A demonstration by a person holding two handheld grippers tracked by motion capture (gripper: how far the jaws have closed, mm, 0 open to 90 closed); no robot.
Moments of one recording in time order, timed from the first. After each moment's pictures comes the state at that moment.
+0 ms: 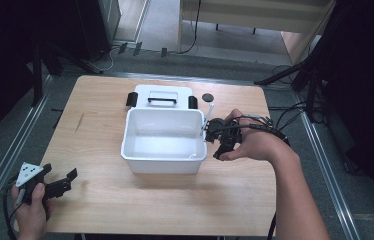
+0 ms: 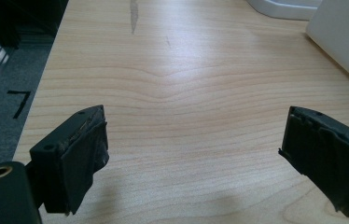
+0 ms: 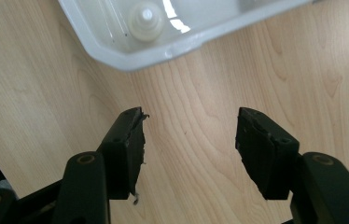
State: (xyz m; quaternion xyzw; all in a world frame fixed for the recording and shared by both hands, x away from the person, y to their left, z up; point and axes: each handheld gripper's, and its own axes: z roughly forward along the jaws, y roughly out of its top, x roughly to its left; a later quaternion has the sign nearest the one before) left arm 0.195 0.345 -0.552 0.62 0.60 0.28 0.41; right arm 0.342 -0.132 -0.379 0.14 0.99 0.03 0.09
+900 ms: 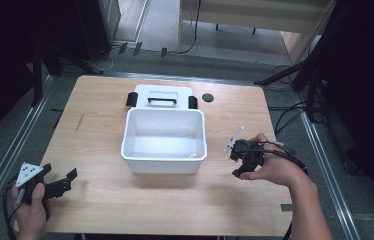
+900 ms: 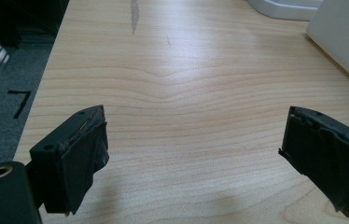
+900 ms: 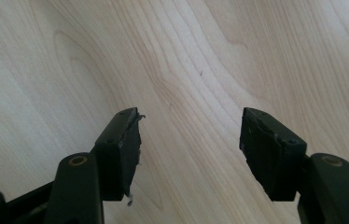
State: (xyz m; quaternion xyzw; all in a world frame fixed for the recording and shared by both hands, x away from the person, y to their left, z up) left arm 0.195 0.345 -0.552 0.62 0.60 0.28 0.41; right arm 0.325 -0.206 -0.442 0.23 0.97 0.05 0.08
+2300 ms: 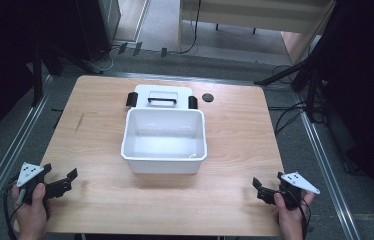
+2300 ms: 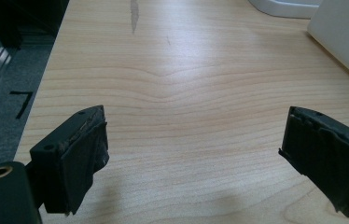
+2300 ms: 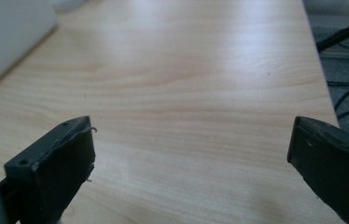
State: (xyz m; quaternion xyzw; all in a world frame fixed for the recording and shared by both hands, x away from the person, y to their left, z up) left arm 0.195 0.344 -0.552 0.63 0.60 0.28 0.41; right arm 0.239 -0.333 -0.542 0.54 0.68 0.42 0.25
